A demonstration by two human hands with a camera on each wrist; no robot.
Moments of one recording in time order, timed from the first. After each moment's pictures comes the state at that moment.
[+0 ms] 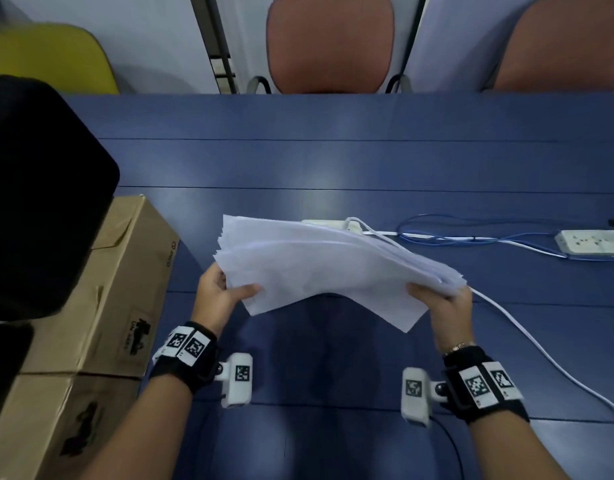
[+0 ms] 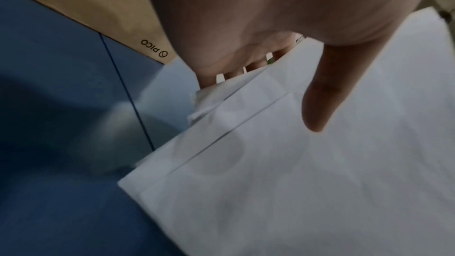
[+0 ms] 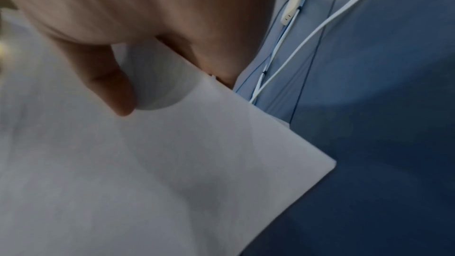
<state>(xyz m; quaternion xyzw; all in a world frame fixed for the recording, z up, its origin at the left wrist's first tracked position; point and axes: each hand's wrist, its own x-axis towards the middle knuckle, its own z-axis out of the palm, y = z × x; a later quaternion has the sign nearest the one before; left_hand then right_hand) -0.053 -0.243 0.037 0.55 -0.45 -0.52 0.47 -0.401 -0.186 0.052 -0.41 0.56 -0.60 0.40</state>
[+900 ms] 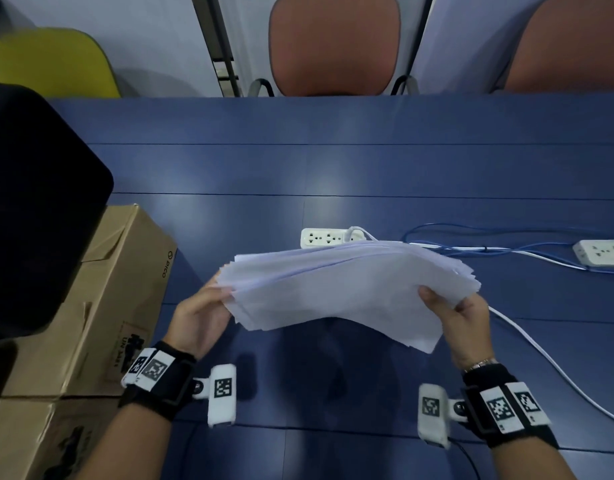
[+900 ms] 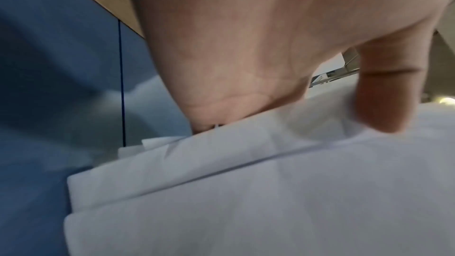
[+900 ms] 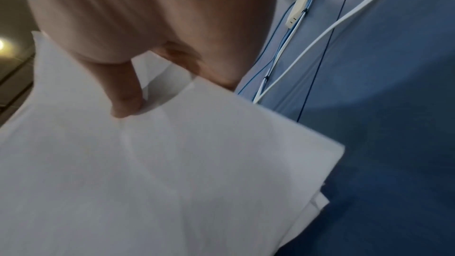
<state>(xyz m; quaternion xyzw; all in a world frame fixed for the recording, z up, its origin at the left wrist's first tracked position) -0.043 -0.243 0.057 0.39 -0.35 -0.72 0.46 -0.420 -0.199 0.027 -0.35 0.60 -0.58 0.42</state>
